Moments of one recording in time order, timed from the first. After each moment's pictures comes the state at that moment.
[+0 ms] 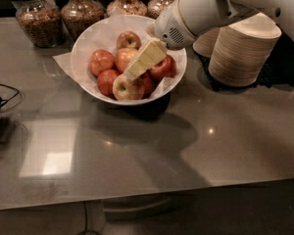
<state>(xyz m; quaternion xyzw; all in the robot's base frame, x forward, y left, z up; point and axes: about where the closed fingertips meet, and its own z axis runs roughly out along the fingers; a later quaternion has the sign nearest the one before) 0.595 0.004 0.955 -0.56 0.72 0.20 0.37</state>
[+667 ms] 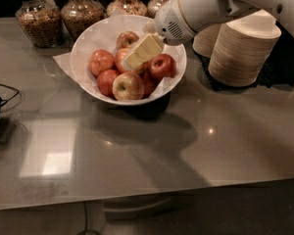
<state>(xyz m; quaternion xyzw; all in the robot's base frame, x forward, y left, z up) 0.600 0.009 0.965 -0.54 0.72 0.21 0.38</state>
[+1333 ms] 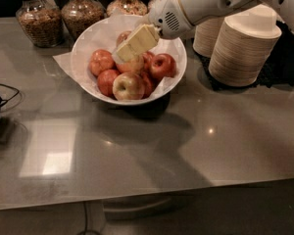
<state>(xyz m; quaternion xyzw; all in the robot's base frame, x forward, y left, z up) 0.589 0.023 0.984 -0.53 0.72 0.26 0.37</state>
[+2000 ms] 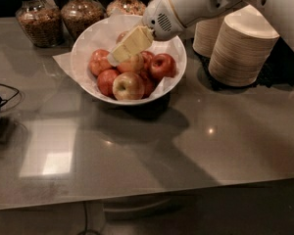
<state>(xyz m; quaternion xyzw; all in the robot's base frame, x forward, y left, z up) 0.598 0.034 0.971 -0.52 0.73 0.28 0.35</state>
